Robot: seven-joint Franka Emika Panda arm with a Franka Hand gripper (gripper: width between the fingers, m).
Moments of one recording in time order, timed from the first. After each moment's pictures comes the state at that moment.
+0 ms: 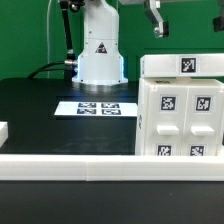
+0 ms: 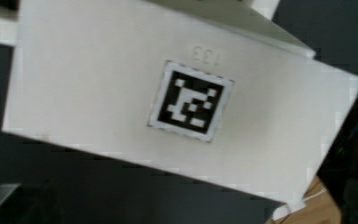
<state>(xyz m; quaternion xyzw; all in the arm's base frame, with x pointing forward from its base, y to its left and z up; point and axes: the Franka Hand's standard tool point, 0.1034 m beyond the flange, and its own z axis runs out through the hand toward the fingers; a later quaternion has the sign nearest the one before) 0.622 0.086 0.203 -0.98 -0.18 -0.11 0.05</state>
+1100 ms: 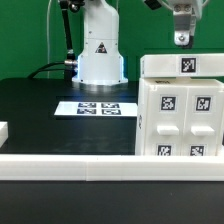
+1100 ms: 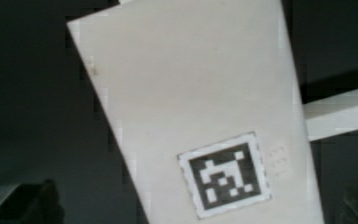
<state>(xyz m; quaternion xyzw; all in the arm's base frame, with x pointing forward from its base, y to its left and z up) 0.615 0.081 0.182 -0.79 -0.60 -0.06 -0.05</state>
